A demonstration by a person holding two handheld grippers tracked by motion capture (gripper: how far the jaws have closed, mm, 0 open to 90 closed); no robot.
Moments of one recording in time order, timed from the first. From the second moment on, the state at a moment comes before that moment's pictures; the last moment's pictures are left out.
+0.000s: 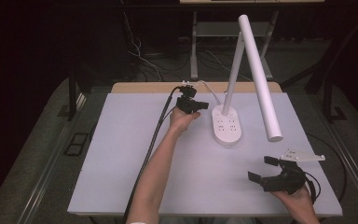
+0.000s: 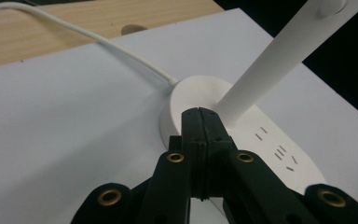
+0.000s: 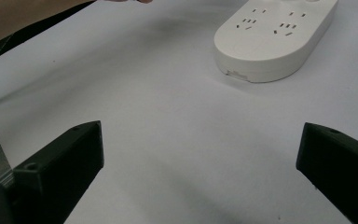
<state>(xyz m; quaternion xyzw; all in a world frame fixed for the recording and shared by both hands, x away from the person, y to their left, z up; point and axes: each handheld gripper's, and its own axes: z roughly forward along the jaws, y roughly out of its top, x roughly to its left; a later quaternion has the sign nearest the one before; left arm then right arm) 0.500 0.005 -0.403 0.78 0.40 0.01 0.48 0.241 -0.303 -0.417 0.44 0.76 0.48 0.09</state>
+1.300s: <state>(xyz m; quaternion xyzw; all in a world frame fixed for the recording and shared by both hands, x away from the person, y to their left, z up) 0.413 0.104 -0.353 0.78 0.37 0.01 0.50 0.241 -0.304 -0.417 0.44 0.76 0.48 0.10</state>
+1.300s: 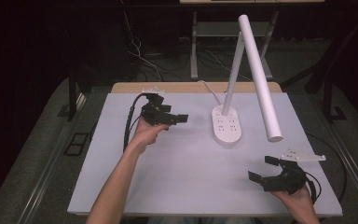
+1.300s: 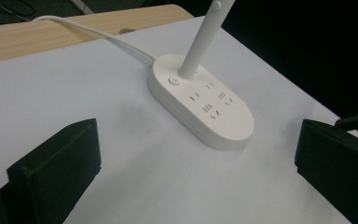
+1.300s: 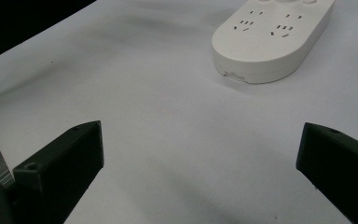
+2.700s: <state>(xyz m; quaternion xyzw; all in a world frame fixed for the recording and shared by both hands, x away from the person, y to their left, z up) 0.281 0.177 -0.393 0.78 0.36 0.09 0.51 0.241 -0.302 -0.418 0.44 0.76 0.47 0.09</state>
